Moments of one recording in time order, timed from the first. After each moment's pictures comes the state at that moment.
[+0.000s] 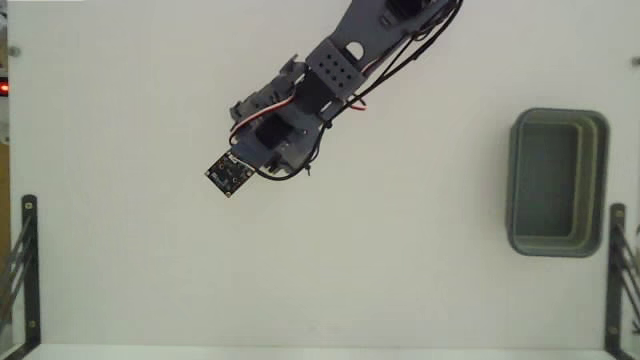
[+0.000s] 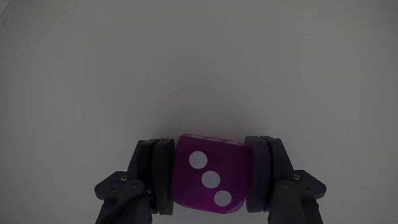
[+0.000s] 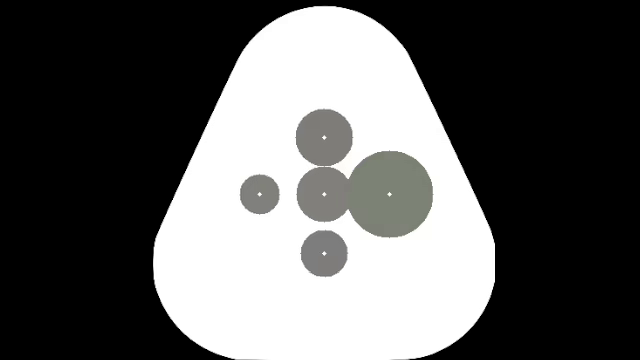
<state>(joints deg) 43.5 100.2 115.7 44.3 -0.3</state>
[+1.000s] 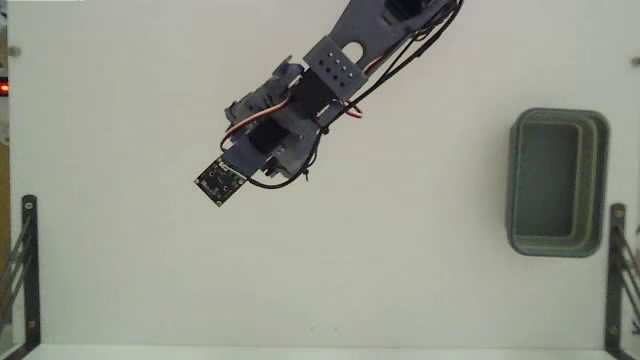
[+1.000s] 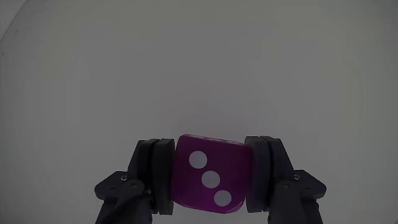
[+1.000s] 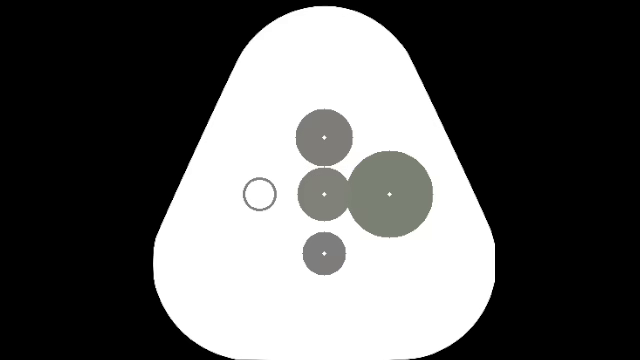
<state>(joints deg) 43.5 100.3 100.6 59.8 -0.3</state>
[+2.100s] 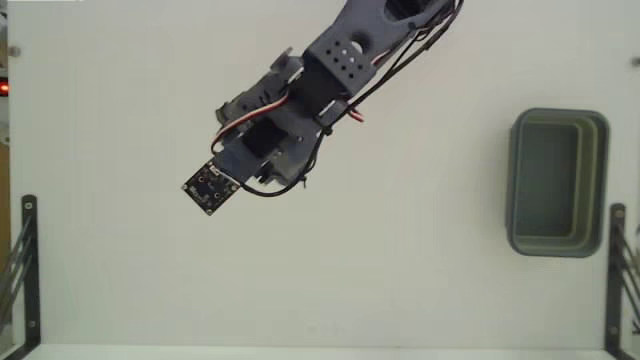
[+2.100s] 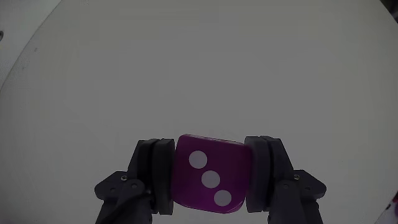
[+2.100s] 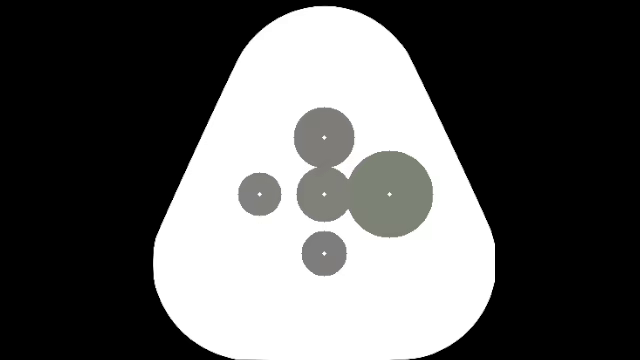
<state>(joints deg) 43.5 98.0 79.0 76.8 -0.2</state>
